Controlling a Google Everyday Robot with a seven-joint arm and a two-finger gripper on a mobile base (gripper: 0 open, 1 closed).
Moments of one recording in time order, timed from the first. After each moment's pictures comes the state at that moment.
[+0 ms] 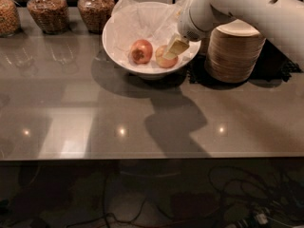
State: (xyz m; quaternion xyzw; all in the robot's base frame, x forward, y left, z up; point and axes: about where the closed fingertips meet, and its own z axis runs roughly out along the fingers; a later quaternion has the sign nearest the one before) arm 0.713 -0.080 0.928 -0.60 0.69 -0.07 0.40
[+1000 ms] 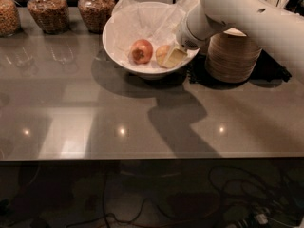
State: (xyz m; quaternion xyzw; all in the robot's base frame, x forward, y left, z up) arm 0.719 -0.082 0.890 -0.60 0.71 -0.05 0.37
